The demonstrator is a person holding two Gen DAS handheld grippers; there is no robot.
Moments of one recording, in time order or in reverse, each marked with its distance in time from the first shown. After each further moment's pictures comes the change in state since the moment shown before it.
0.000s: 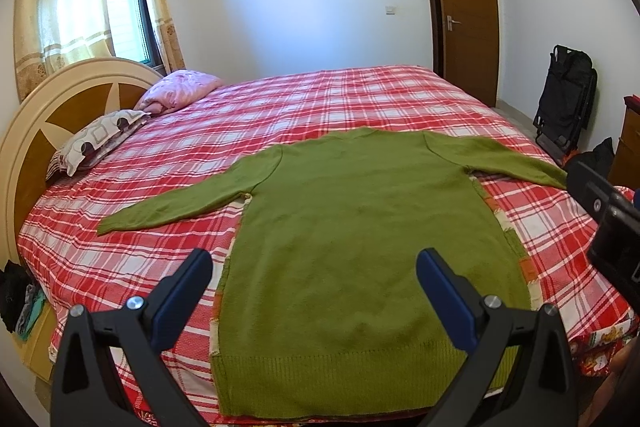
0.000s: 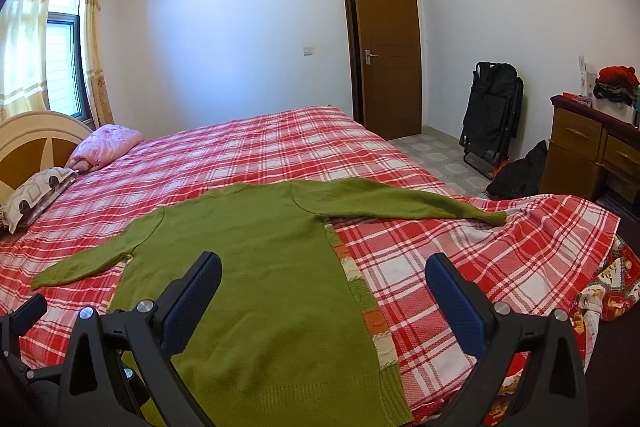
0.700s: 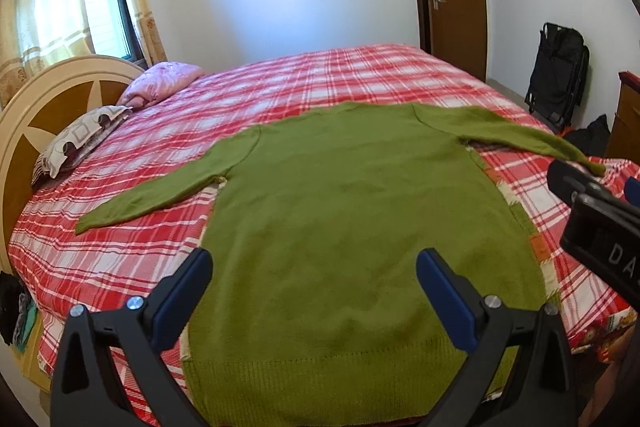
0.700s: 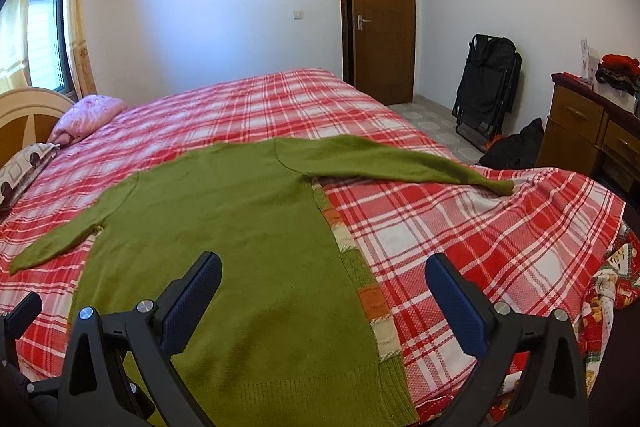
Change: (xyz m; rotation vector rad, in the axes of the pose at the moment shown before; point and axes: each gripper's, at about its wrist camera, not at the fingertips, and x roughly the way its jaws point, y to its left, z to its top) left arm 0.040 -0.020 -0.015 0.056 0.065 -0.029; right arm 0.059 -0.001 -0.021 -0.014 0.131 -0.052
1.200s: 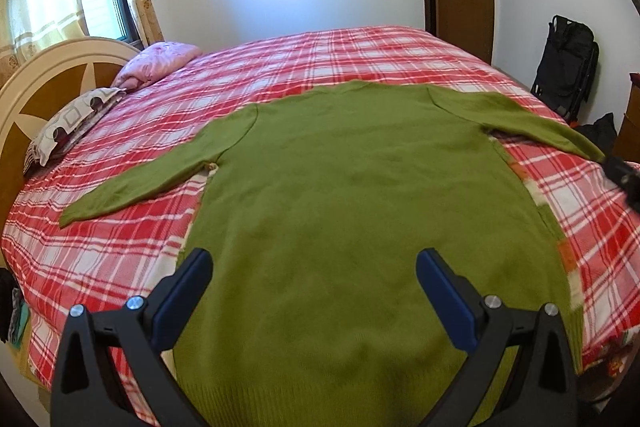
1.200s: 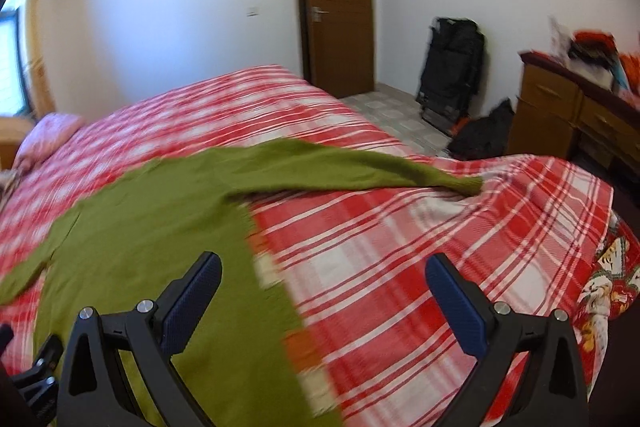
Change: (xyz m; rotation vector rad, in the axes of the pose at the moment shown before) left arm 0.047 0.011 0.011 -0.019 0.066 -0.005; right arm 0.054 -0.076 0.031 0.122 0.017 -0.122
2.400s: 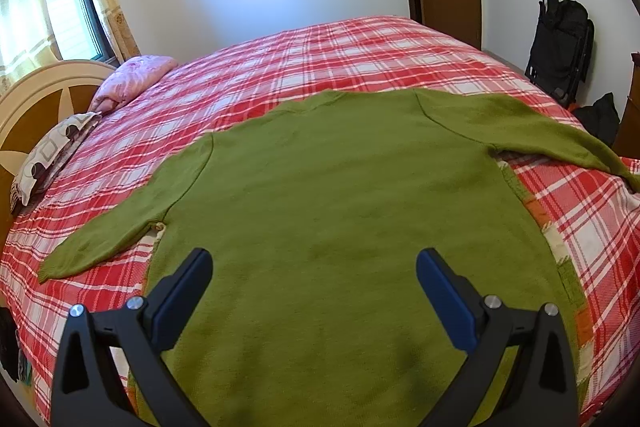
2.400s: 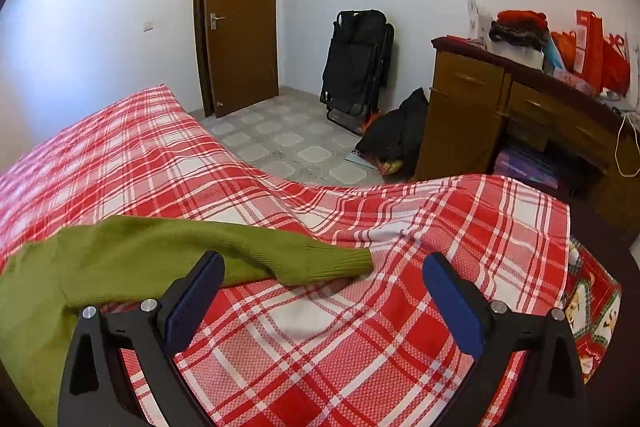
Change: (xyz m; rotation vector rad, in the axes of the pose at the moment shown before) left arm 0.058 -0.042 0.056 0.078 0.021 -0.005; right arm 0.101 -0.112 0.086 0.106 0.001 -0.310
